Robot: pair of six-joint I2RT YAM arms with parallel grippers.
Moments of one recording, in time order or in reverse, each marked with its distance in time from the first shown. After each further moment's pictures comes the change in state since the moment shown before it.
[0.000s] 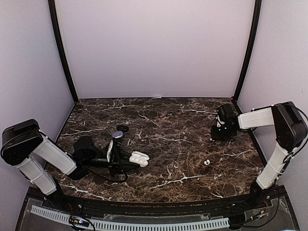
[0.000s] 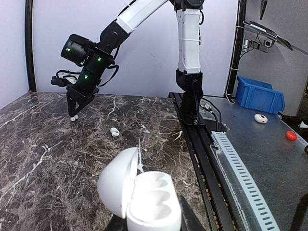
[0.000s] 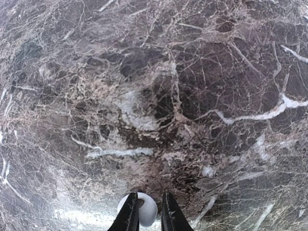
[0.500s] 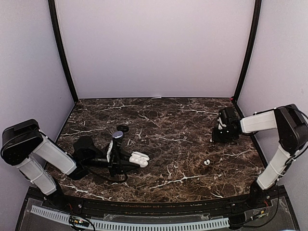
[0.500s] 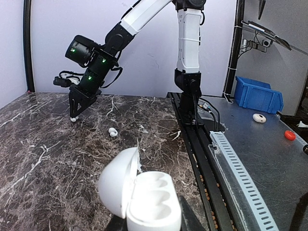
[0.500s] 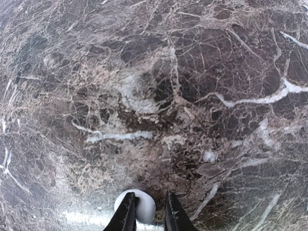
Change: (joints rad) left arm 0.000 0.000 0.000 0.000 0.009 -0.001; right arm 0.000 -0.044 -0.085 0.071 -0.041 0.008
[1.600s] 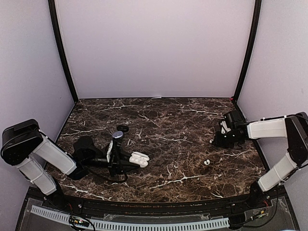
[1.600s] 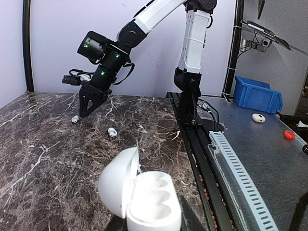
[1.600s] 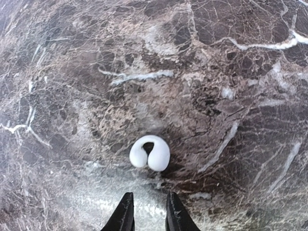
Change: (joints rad) left arm 0.000 0.000 0.000 0.000 0.003 0.000; right arm -0.005 -0.154 -0.117 -0.038 -0.129 0.041
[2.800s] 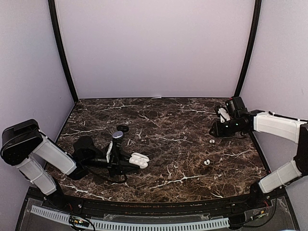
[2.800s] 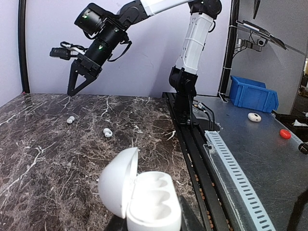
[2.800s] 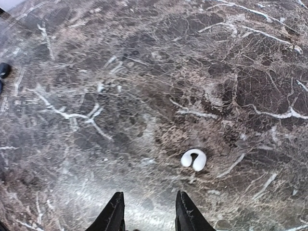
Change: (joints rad) left arm 0.000 -0.001 0.000 0.000 0.024 -0.003; right arm 0.044 -0.168 0.135 -0.188 -0.055 -0.191
